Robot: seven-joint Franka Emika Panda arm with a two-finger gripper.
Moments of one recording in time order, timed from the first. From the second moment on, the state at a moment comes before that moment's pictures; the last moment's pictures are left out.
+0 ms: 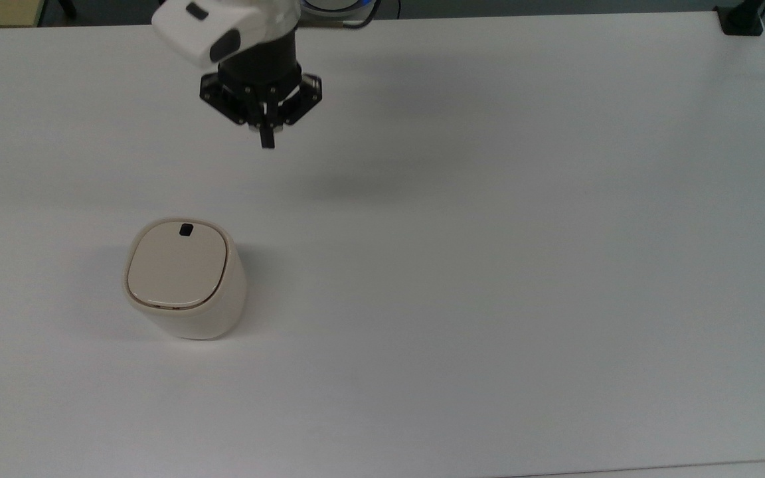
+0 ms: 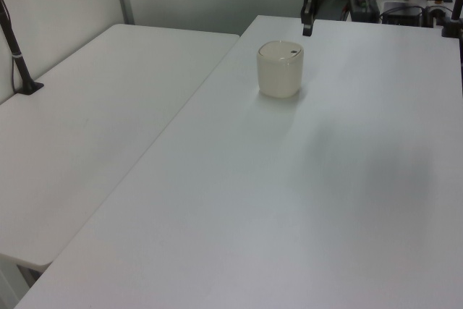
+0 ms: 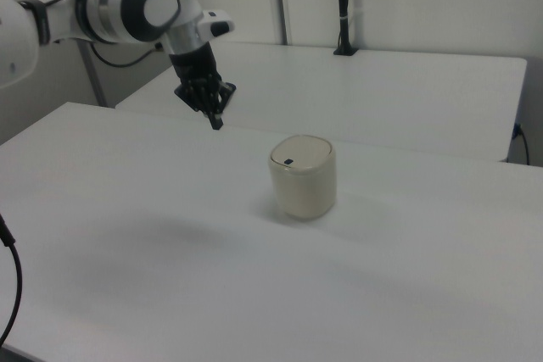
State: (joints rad) arm -0.01 0.22 0.01 -1.52 -0.08 1.86 -0.07
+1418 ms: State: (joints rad) arm -0.15 0.44 0.00 -1.51 -0.08 2.25 0.01
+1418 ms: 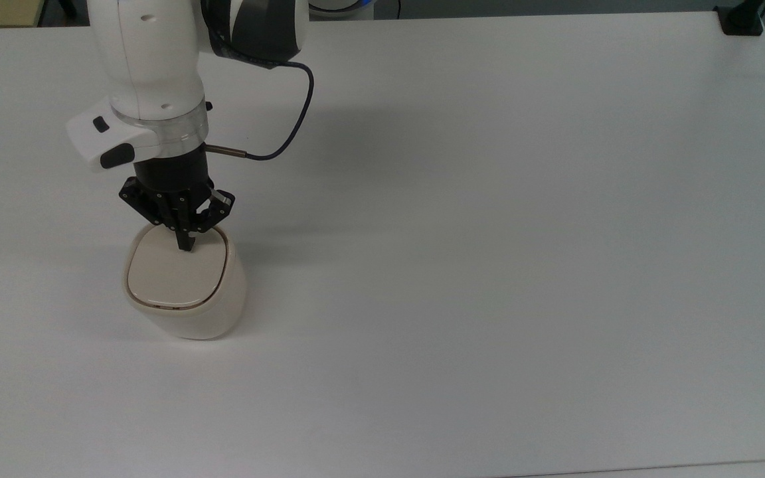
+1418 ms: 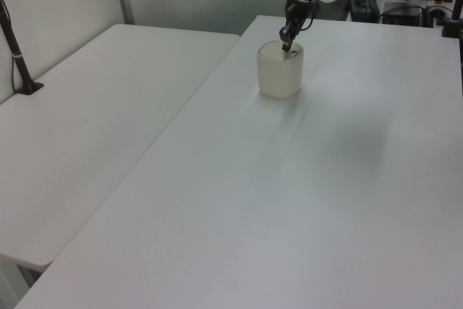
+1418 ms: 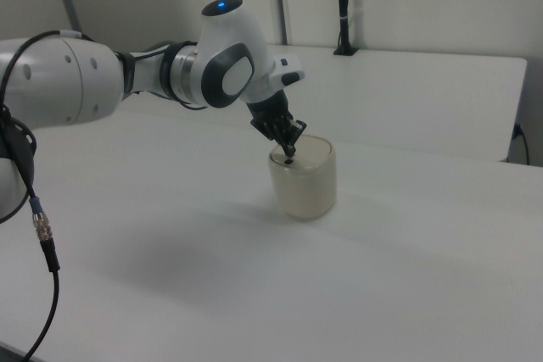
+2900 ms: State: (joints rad) arm -0.16 0.40 0.01 -1.48 0.00 2.23 0.02
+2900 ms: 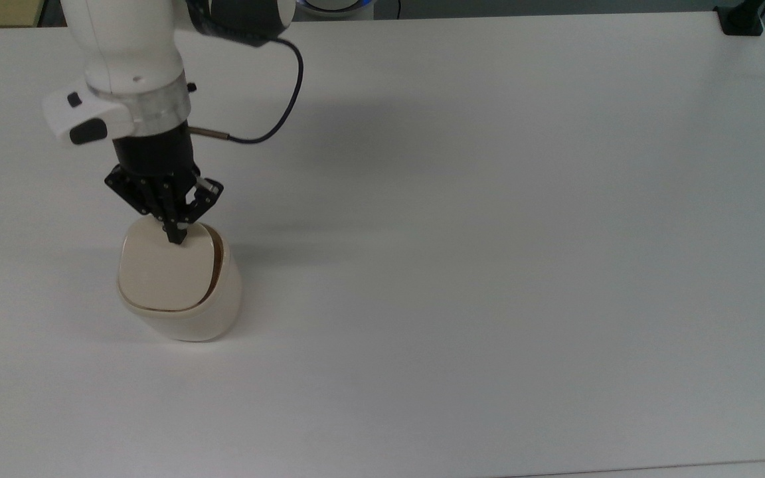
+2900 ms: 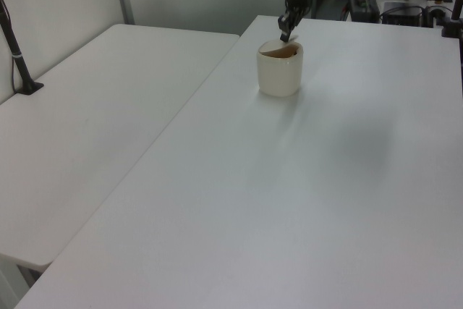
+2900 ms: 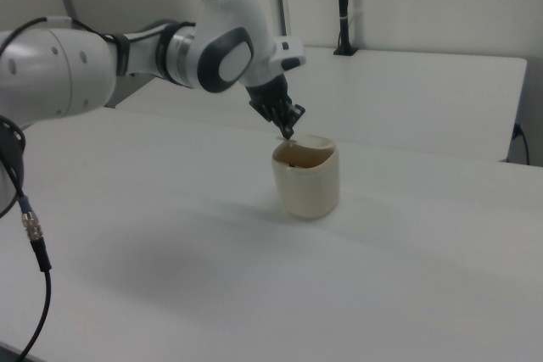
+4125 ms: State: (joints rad) arm 0.14 0.13 -0.09 -1.48 -0.07 1.59 -0.04
